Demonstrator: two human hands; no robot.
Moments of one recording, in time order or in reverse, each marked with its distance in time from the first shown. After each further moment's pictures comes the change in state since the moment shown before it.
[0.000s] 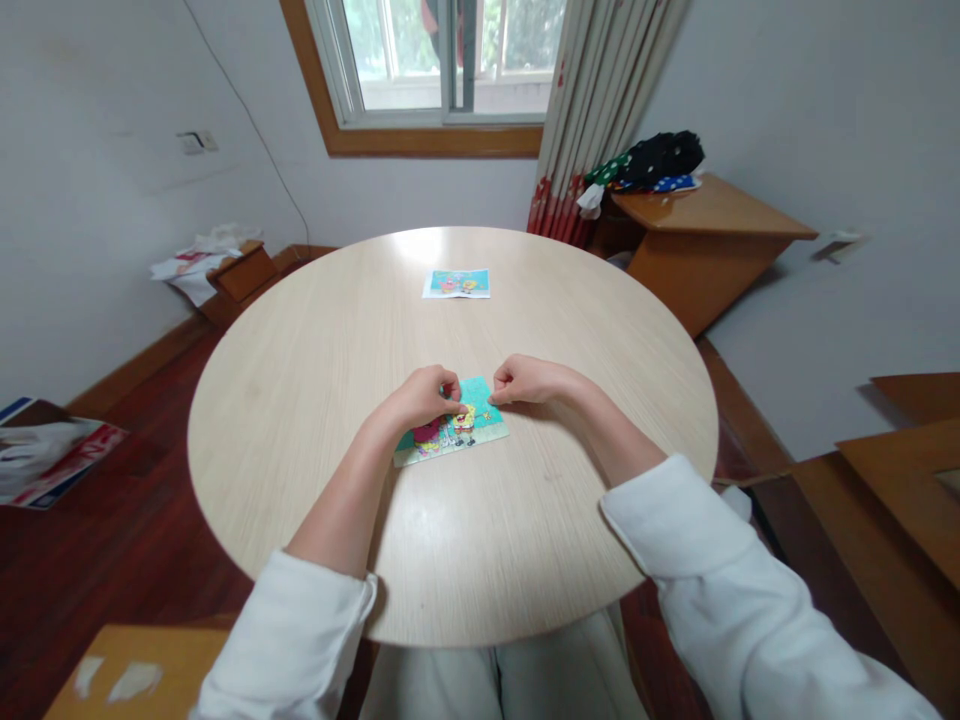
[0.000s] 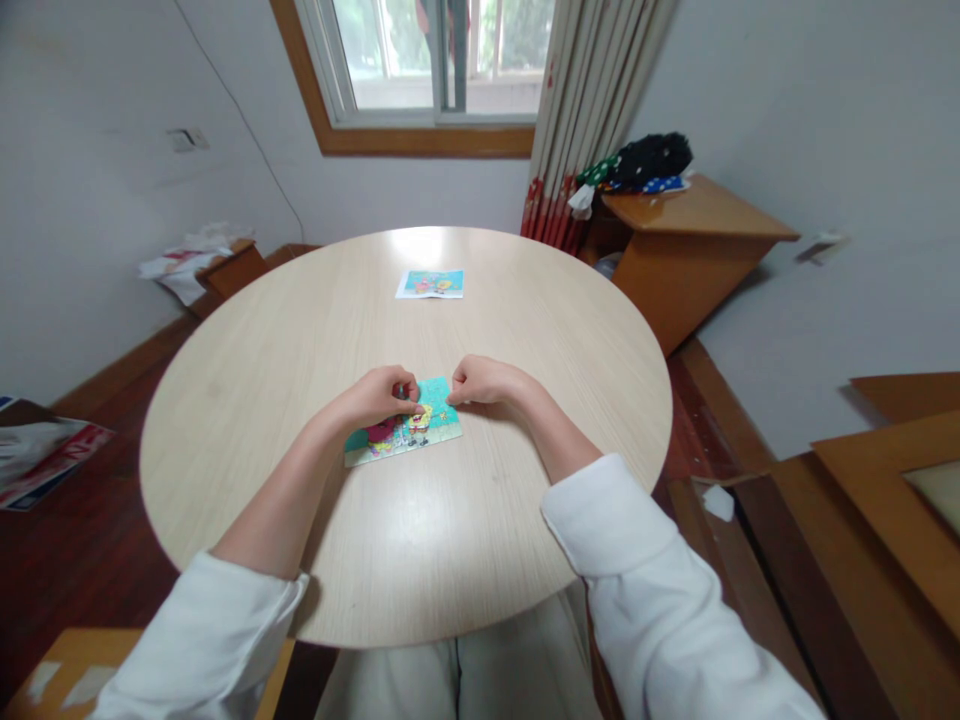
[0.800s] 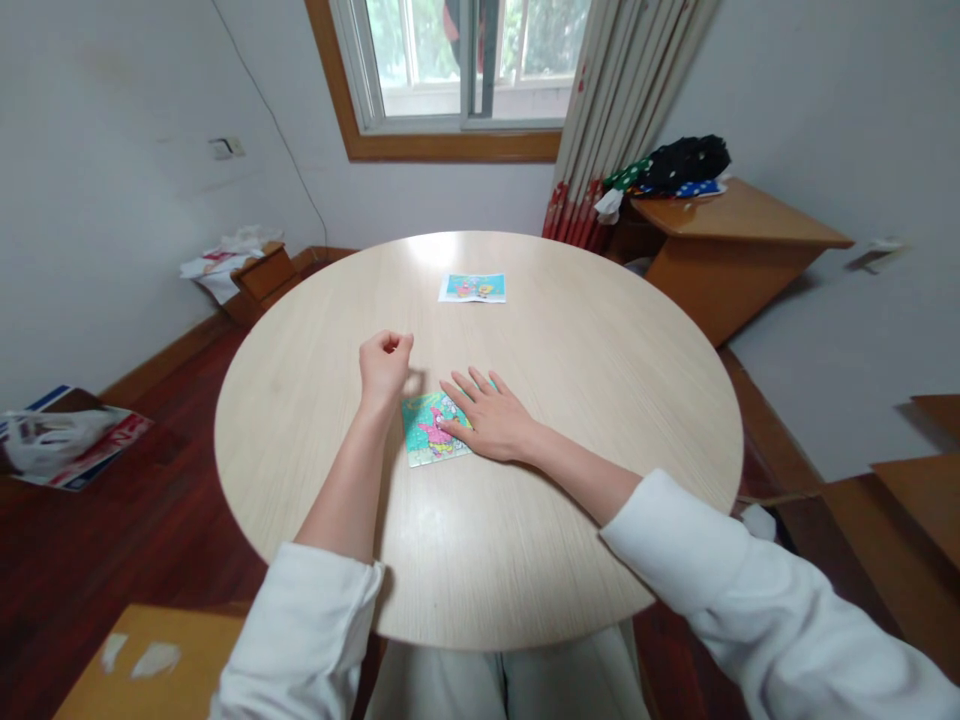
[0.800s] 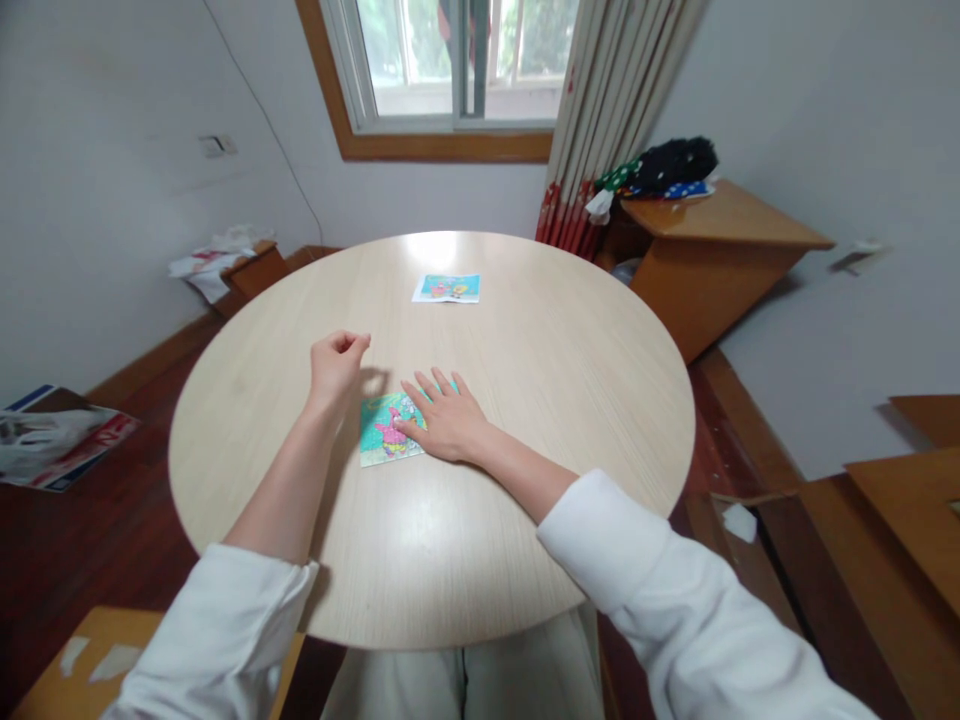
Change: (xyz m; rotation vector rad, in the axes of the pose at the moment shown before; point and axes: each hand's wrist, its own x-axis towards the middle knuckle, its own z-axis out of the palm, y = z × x) left_hand 0.006 -0.026 -0.026 -0.490 0.948 -0.249; right_hand 0.006 -0.037 0.076 -0.471 0.219 -0.239
